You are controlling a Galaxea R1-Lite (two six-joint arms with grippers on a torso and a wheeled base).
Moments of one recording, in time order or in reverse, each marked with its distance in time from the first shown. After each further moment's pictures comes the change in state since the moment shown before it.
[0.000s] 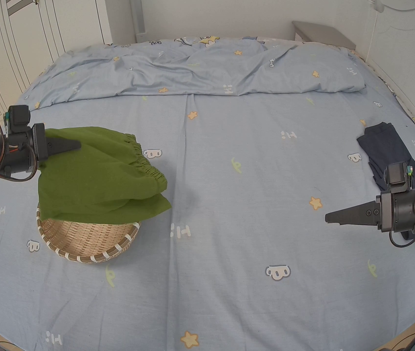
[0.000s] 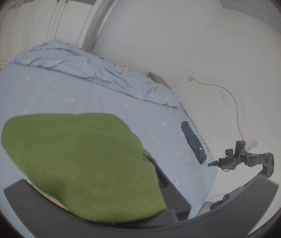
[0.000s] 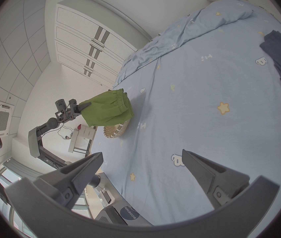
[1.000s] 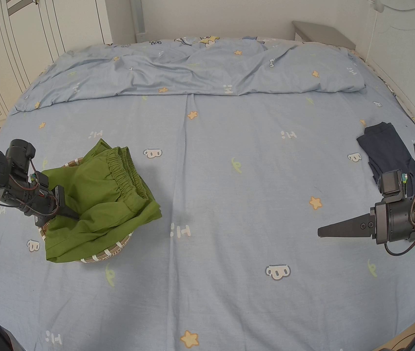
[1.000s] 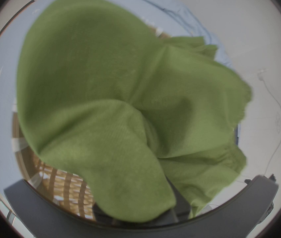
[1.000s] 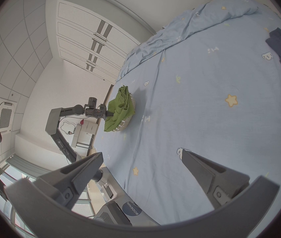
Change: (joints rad) left arm 0.150 0.408 -0.114 0.359 0.176 0.001; right arm 0.056 0.005 0.024 -0.003 -0.002 -0.001
